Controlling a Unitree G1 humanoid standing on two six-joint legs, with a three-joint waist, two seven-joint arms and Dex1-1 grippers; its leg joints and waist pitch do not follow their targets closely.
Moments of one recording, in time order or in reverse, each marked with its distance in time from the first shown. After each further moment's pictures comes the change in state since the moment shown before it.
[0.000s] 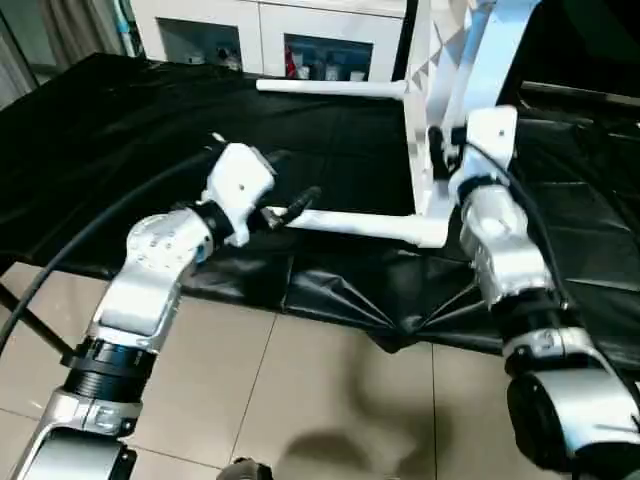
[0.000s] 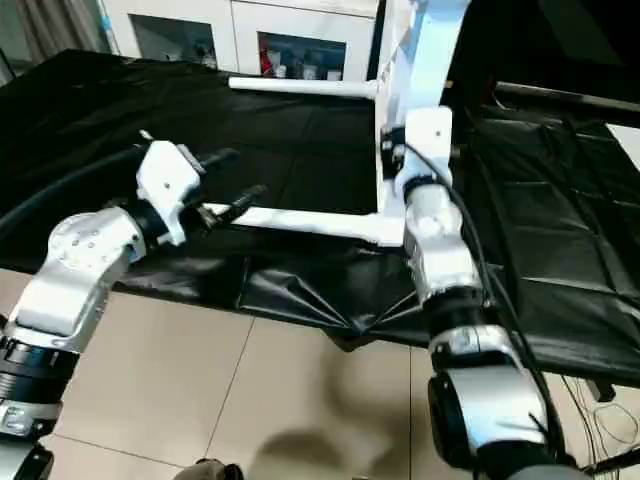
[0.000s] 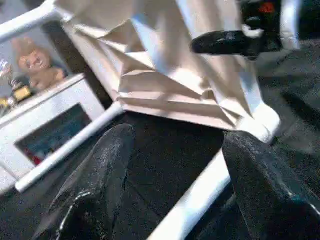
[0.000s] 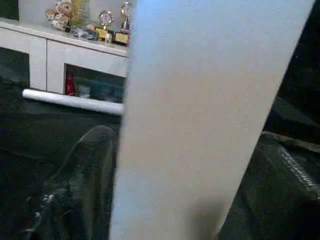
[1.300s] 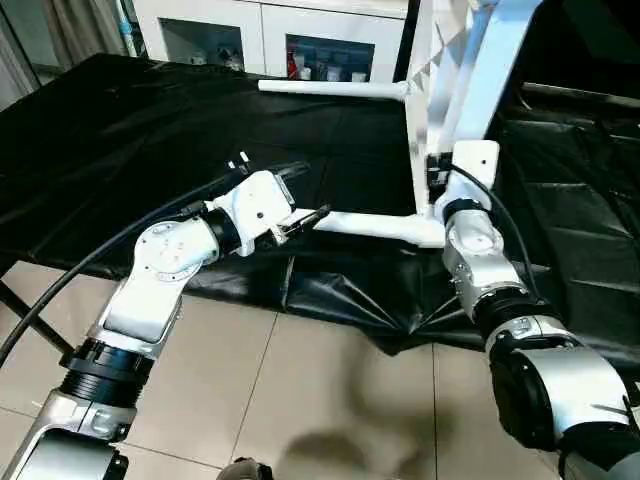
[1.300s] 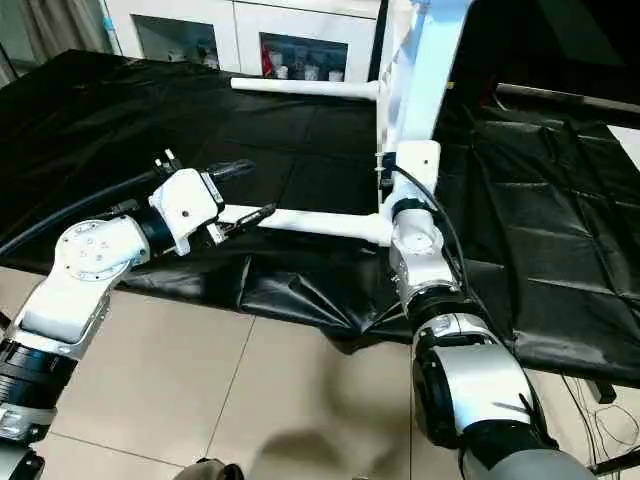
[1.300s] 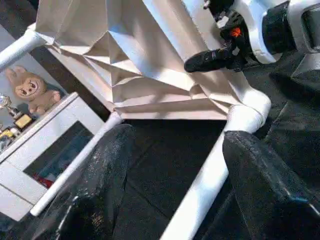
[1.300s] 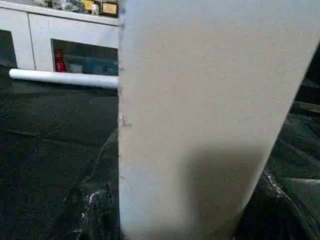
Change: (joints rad) left arm 0.028 0.007 -0.019 -0.014 0.065 -0.089 -0.006; right arm -0.131 0.030 -0.059 0.424 0.002 -0.212 -0.033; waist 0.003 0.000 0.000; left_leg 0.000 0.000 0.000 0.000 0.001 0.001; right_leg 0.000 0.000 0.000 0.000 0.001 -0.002
